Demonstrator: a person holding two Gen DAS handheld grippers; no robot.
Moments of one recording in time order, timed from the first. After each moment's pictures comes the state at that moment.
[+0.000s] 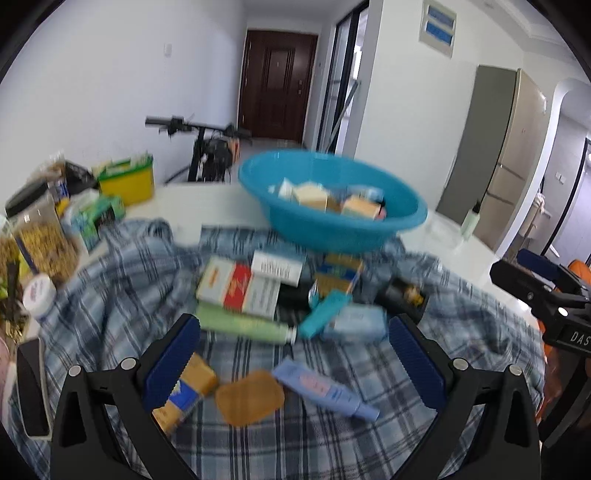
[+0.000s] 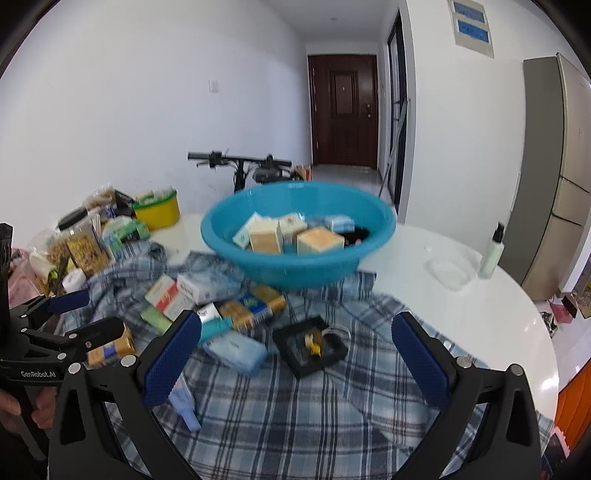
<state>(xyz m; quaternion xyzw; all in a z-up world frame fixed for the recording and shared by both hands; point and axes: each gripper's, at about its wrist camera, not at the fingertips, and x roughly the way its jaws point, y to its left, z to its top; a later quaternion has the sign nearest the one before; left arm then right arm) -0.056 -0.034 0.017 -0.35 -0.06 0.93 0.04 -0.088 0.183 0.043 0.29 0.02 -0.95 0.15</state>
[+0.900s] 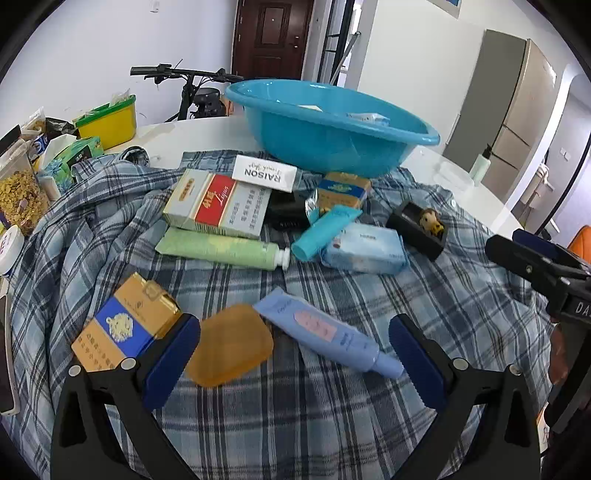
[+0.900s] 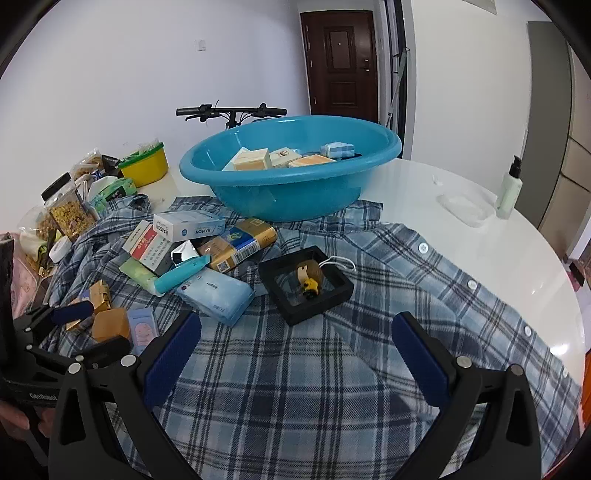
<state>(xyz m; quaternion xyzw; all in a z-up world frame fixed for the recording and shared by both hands) -0.066 -0.021 -0.049 -0.43 -0.05 0.90 0.05 -0.109 0.190 -0.016 0.37 0.01 -0.92 0.15</state>
